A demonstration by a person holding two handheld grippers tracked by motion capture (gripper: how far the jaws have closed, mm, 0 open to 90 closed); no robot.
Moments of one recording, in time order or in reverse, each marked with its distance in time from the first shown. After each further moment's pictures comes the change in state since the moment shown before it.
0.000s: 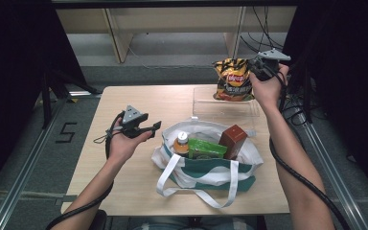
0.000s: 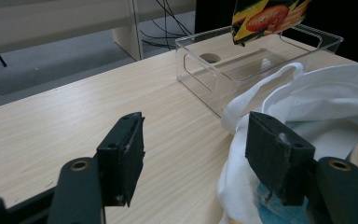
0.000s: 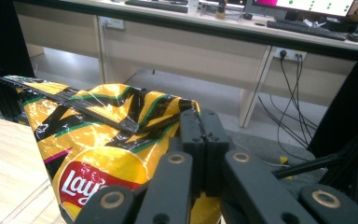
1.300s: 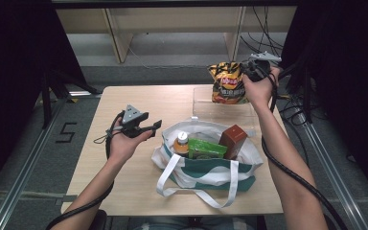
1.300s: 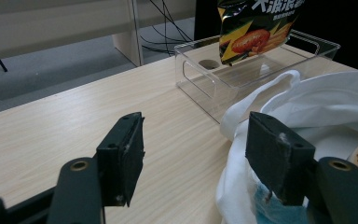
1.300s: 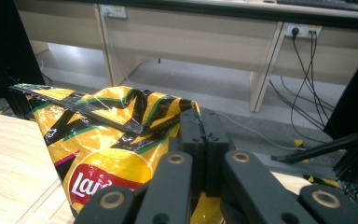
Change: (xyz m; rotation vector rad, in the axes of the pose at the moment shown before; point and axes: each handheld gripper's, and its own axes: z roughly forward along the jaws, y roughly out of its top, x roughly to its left) left arm -0.001 0.001 0.000 -0.022 -0.001 0.000; right arm 0.013 -0.010 0.021 0.062 0.017 0.076
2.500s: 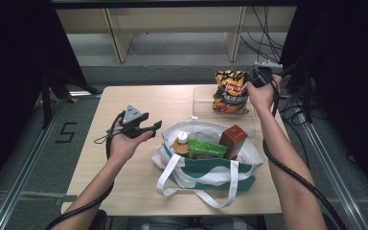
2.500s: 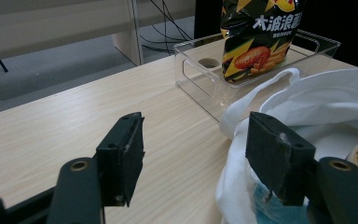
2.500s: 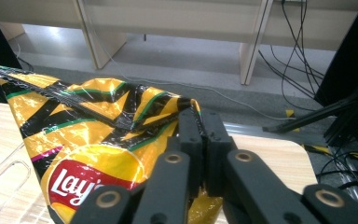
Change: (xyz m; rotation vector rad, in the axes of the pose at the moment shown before) left arm -0.001 0.000 0.000 0.004 0.000 0.011; right arm -0.024 -0.030 0.023 0.077 -0.059 0.049
